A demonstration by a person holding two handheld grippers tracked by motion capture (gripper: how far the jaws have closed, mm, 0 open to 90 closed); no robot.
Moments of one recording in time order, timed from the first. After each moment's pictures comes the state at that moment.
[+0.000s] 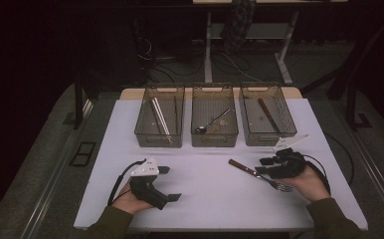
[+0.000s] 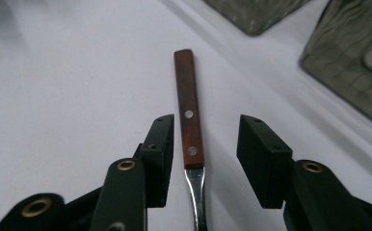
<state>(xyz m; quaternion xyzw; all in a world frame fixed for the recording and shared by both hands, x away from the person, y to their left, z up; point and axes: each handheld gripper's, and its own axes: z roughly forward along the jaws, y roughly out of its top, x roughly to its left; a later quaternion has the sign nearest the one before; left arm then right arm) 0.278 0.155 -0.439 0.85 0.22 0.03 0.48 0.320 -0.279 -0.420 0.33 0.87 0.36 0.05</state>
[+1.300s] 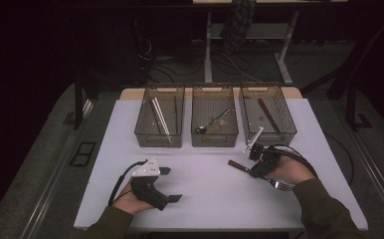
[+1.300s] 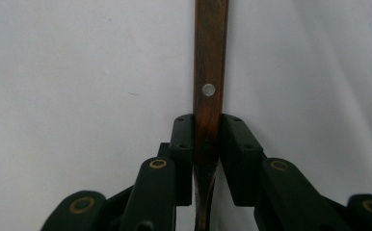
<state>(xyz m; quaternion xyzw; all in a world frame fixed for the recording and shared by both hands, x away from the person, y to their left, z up) 0.278 0.153 -0.440 0.85 0.22 0.03 0.48 0.354 -0.216 -0.420 0.25 0.96 0.11 0.00</state>
